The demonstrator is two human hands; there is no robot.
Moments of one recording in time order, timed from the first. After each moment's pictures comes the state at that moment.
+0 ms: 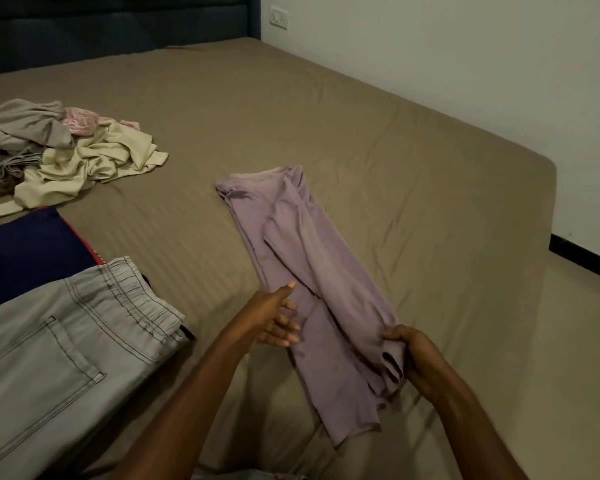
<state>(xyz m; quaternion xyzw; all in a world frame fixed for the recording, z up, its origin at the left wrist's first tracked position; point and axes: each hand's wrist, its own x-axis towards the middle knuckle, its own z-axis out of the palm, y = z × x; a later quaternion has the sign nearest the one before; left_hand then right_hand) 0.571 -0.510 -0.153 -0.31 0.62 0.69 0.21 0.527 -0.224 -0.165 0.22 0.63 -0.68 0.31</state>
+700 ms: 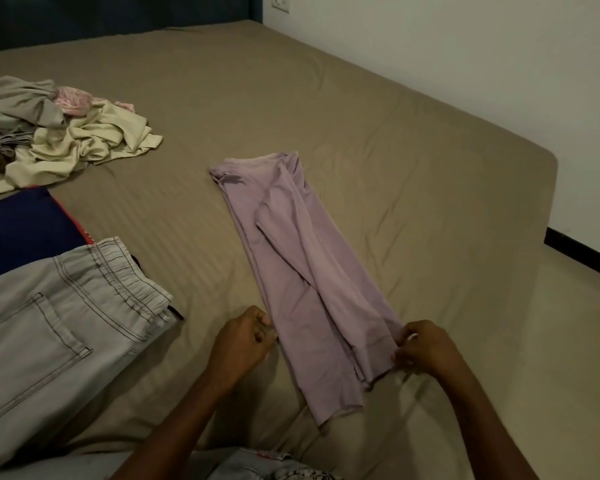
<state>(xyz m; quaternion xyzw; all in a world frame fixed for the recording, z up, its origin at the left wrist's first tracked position) 0.635 -0.494 -0.242 -0.18 0.88 0.44 -0.03 0.503 -0.158 -0.188 0.04 0.94 -0.25 0.24</state>
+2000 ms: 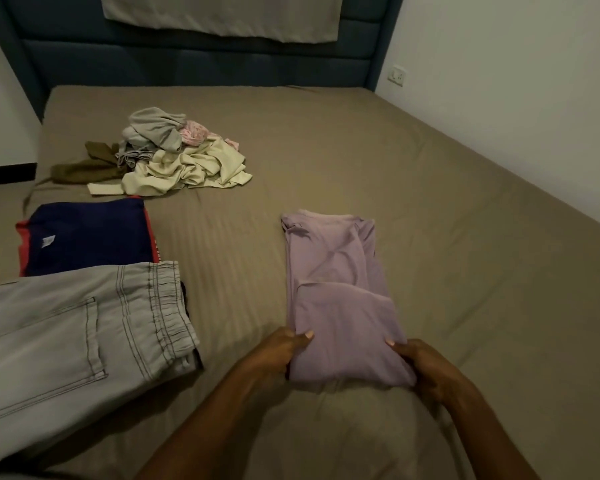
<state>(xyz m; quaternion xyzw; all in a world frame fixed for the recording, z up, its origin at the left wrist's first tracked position) 0.517 -0.523 -0.224 -0.33 0.49 0.81 0.00 0.325 -0.290 -0.194 -0.02 0.69 -0.55 0.47</state>
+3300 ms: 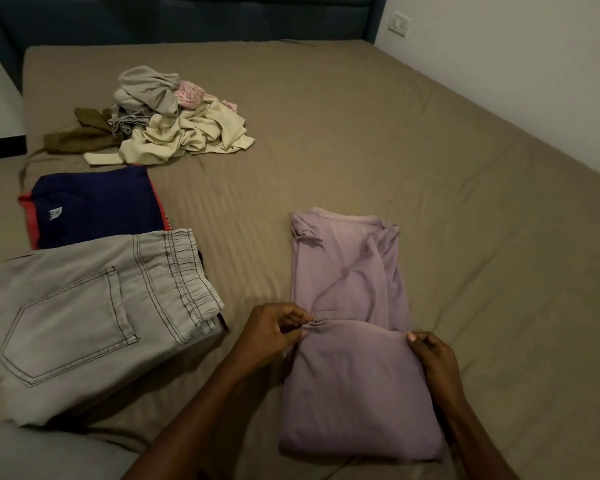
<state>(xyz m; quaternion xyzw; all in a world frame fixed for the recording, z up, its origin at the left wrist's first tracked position) 0.590 -0.549 -0.242 -0.16 0.78 0.59 -0.14 0.416 -0.255 -0.253 -0.10 0.81 -0.56 0.15</state>
